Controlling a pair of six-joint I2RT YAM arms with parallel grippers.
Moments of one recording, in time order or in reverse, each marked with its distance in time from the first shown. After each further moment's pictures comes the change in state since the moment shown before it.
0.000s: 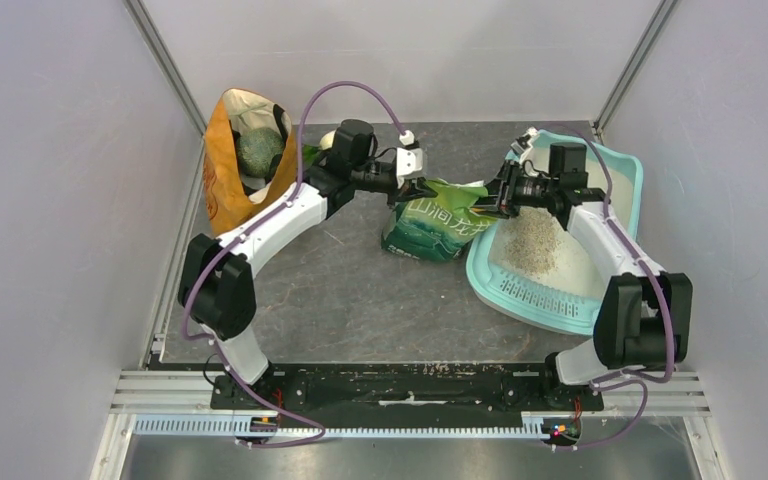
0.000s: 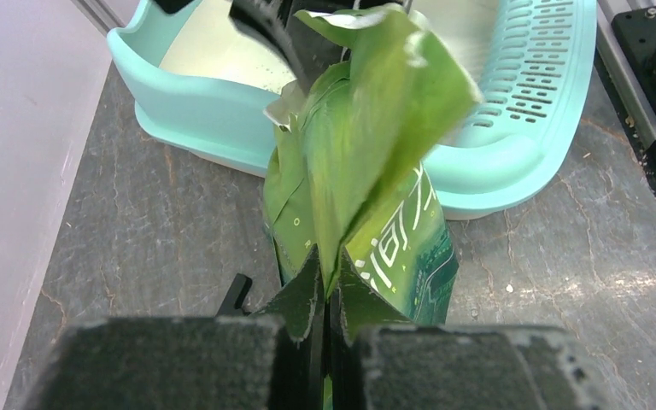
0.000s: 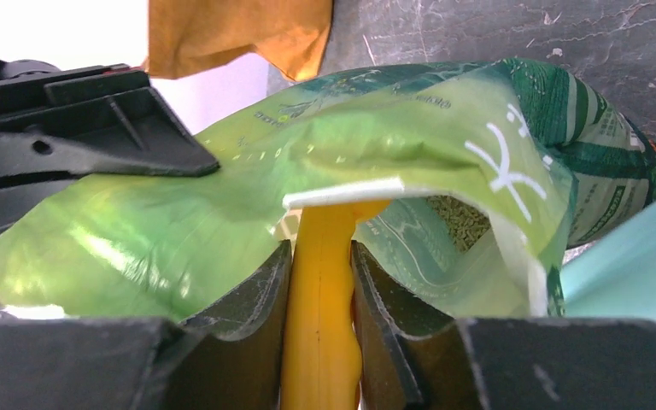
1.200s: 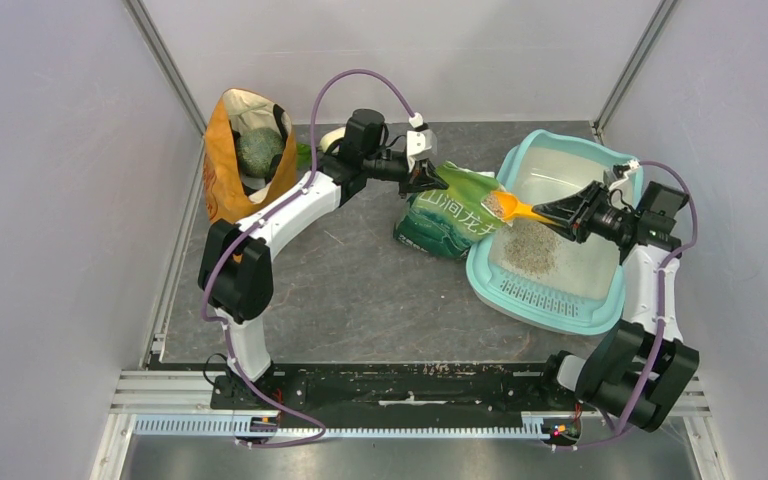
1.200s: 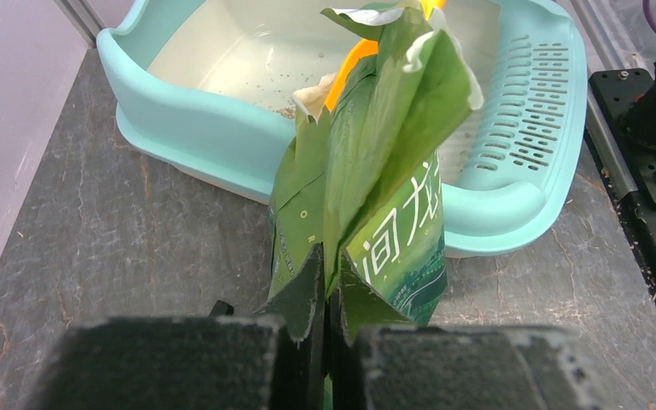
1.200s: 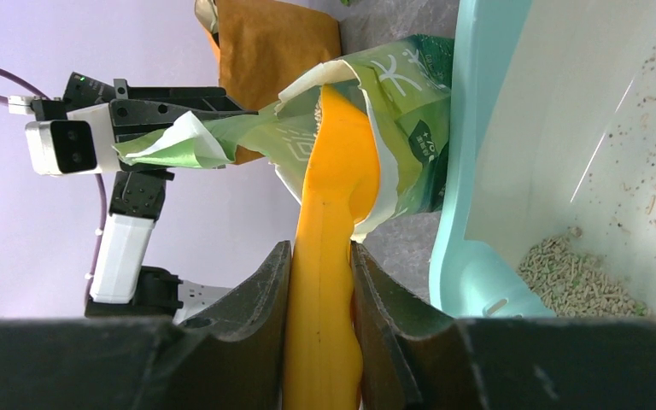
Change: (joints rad) left arm 0.006 0.144 0.153 0.043 0.039 -0.181; right arm -0.524 -0.295 -0.200 -0.099 -0.209 0.043
